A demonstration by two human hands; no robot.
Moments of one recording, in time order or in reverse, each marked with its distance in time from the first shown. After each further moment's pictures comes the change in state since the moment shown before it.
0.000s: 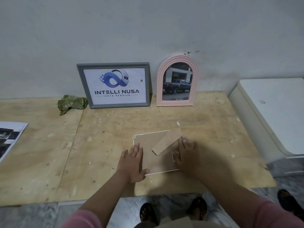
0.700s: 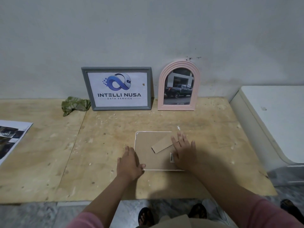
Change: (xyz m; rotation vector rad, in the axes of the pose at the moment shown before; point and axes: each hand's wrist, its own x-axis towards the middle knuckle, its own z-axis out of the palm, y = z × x) left_hand 0.009 0.004 0.008 -0.444 0.227 -0.287; right_hand 0.021 -0.001 -0.014 0.049 0.101 -0.069
